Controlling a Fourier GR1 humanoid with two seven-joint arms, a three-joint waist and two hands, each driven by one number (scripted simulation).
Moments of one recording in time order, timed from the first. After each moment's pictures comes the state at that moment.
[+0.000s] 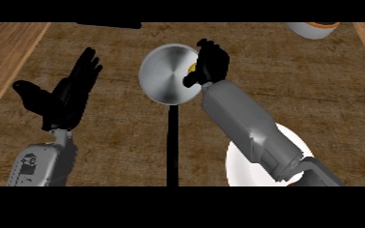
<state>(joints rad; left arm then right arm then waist) -0.25 0.17 0.02 -1.55 0.12 0.06 0.23 -1.04 0.00 0.59 -0.52 0.62 -0.59 0.79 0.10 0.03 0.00</state>
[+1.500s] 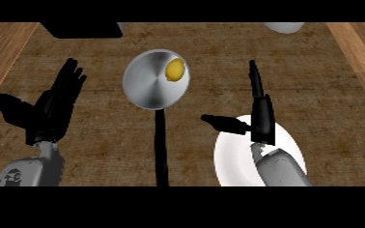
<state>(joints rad) -0.15 0.18 0.08 -1.60 0.12 0.07 0.23 -0.27 -0.14 0.40 -1.42 0.13 -0.67 0.06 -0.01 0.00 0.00</state>
